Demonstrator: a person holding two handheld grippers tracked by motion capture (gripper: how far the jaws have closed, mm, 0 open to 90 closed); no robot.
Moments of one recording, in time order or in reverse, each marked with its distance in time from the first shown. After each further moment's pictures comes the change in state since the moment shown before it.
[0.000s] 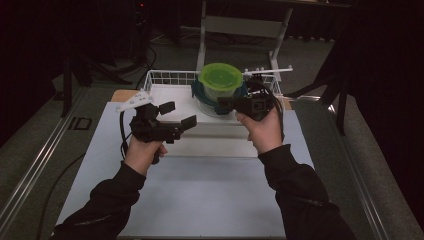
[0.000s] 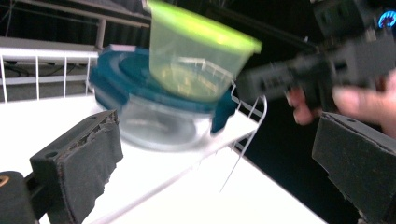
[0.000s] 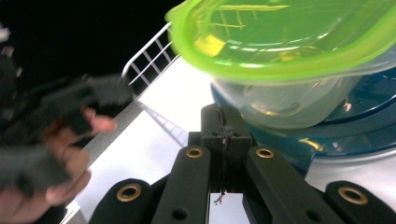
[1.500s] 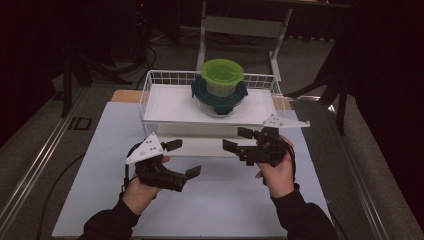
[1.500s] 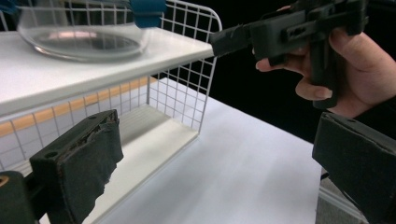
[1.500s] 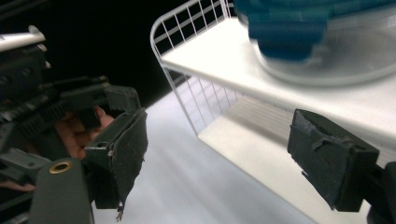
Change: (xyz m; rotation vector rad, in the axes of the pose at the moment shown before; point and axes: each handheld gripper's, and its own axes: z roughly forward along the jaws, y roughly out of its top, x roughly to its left) left arm -0.035 -0.073 -0.019 0.097 -0.102 0.182; right arm -0.015 -0.107 -0.023 -0.157 0.107 -0.131
